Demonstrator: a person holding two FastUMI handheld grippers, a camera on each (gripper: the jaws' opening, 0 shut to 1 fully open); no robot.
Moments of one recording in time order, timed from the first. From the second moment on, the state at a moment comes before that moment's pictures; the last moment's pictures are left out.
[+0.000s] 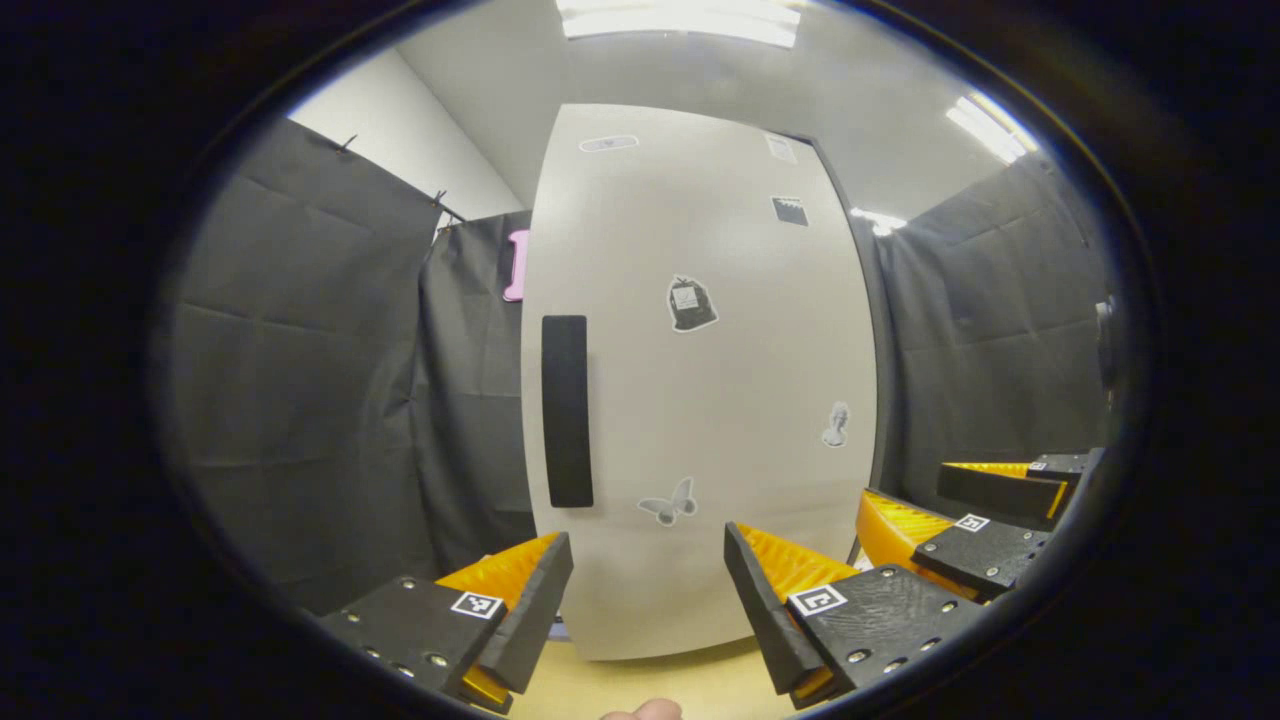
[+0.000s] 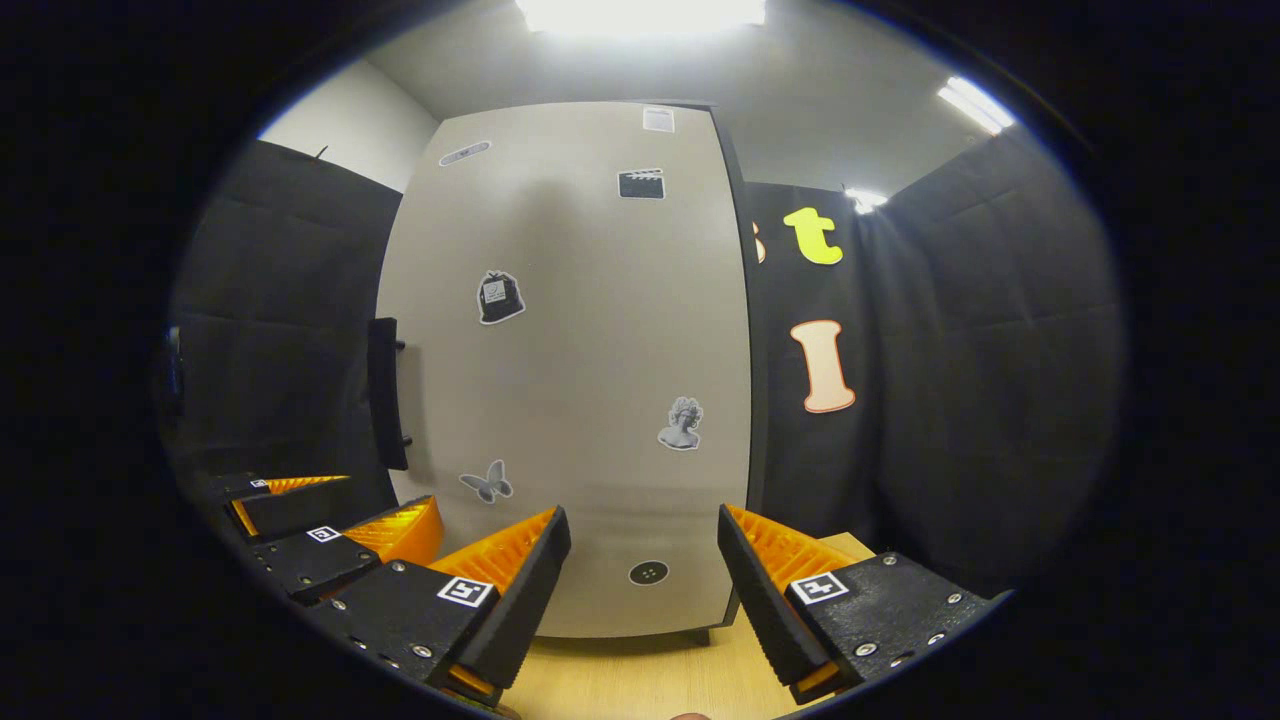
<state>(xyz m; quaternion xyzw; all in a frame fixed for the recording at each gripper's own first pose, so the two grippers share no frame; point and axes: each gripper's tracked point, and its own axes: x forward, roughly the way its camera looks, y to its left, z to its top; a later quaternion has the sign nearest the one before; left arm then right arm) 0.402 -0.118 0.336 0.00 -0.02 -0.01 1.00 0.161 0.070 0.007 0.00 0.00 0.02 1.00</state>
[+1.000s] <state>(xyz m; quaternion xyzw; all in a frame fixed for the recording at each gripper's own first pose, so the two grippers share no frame) 0.397 -0.115 0.338 0.00 -0.03 0.00 1.00 0.155 0.070 0.010 0.01 -0.01 0.03 1.00</state>
